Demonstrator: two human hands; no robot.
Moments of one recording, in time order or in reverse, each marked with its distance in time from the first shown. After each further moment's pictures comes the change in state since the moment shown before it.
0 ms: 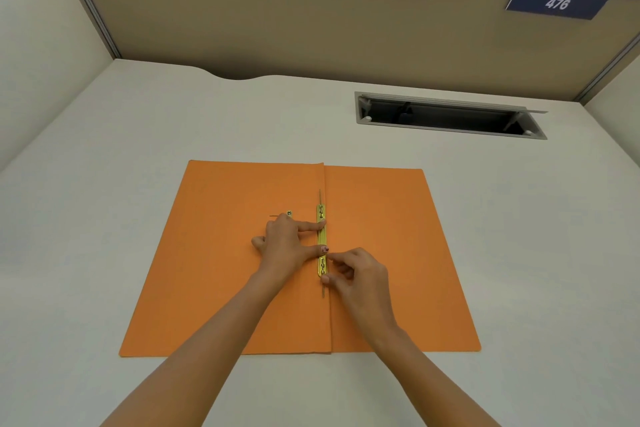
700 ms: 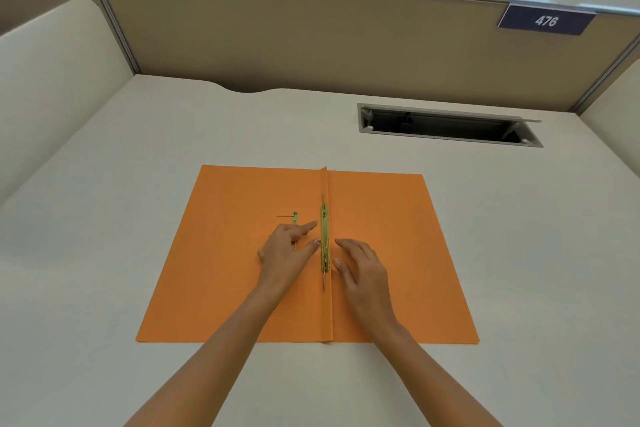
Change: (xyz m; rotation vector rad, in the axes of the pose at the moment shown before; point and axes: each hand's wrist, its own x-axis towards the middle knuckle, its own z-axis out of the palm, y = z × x) left_hand -0.034 -0.013 0.001 -0.350 0.130 0.036; right_hand -0.006 0.017 0.006 -0.017 0.058 -0.128
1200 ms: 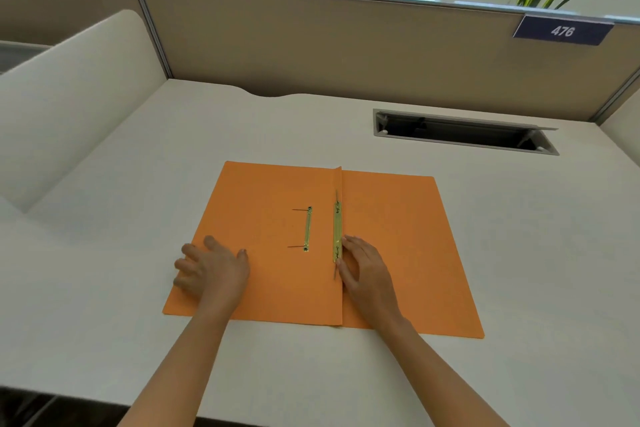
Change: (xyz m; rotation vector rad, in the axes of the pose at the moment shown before) left_hand -0.037 -0.048 -0.071 0.562 0.355 -0.584; right_hand -0.007 0.007 0.008 -0.110 -0.090 -0.095
